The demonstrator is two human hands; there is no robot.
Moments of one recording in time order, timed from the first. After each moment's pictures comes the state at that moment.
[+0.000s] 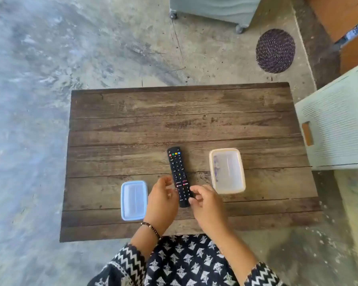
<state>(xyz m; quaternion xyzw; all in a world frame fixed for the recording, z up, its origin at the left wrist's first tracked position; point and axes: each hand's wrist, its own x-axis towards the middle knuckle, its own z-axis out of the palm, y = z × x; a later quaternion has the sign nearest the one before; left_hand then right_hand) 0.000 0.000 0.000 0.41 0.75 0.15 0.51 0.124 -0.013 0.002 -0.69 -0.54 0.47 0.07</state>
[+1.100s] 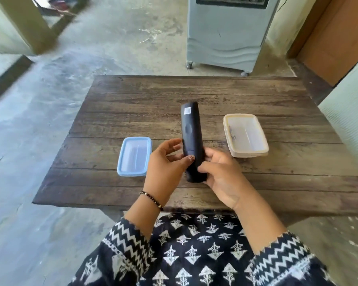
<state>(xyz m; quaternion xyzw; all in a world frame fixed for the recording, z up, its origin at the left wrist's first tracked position) 0.002 -0.075 -0.081 0.41 0.62 0.46 0.49 0.130 -0.066 -0.083 -0.43 -0.38 0.73 0.38</state>
